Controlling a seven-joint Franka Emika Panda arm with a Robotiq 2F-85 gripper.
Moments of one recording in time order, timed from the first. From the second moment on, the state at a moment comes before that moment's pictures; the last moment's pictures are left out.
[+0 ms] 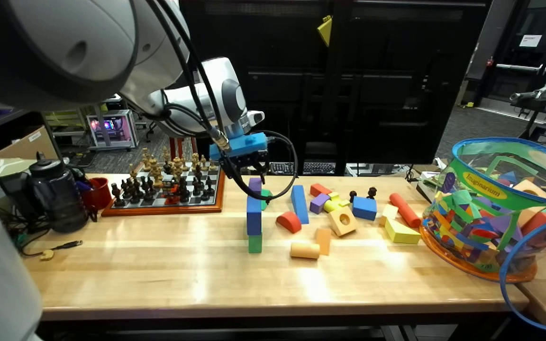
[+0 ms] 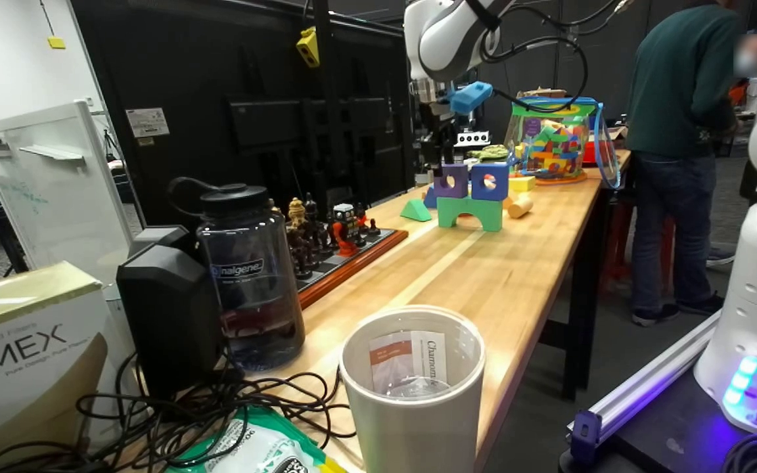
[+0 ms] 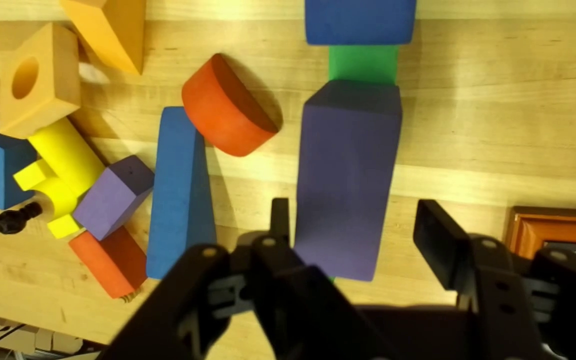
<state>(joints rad) 0.06 0.02 0.10 -2.10 -0.33 2.22 -0.07</state>
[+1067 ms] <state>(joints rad) 0.06 0.02 0.10 -2.09 -0.33 2.23 -0.07</state>
